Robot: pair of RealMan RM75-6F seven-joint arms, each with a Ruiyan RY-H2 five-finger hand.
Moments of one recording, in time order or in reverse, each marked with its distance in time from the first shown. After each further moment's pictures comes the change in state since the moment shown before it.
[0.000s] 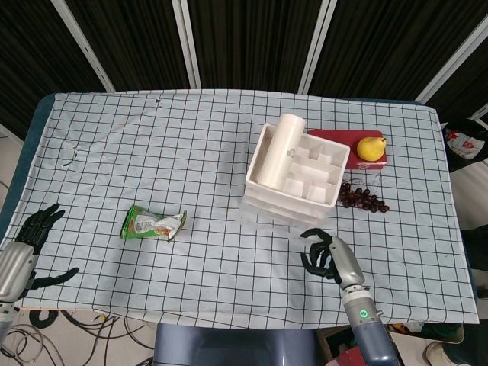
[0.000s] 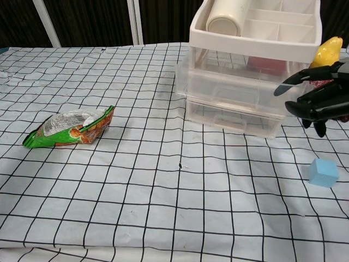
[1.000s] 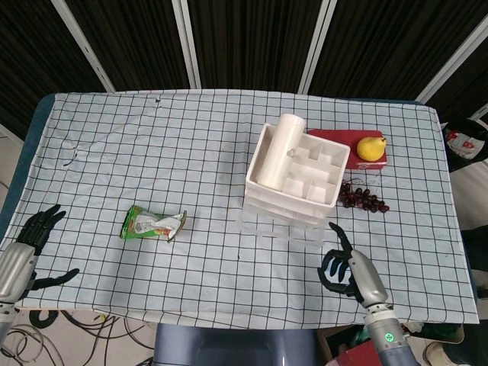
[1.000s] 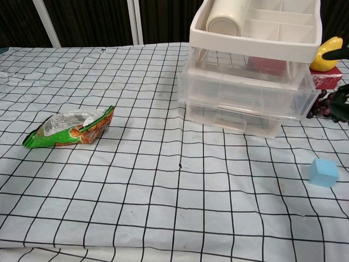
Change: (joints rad) left arm 0.001 0.004 0.004 -0.005 0.002 -0.002 0.009; right arm -0.113 0.187 -0.119 -0.092 -0.217 0.050 0.062
